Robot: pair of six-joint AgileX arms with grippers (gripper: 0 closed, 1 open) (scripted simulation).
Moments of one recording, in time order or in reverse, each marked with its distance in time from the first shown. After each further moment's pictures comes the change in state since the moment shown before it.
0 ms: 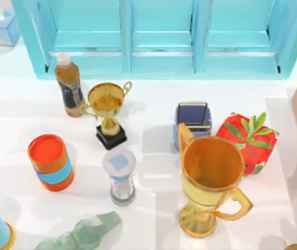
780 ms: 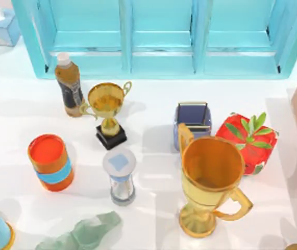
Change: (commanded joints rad) left arm -0.138 0.266 0.014 0.331 -0.049 -0.145; right arm 0.000 0.000 0.000 0.000 0.000 0.000
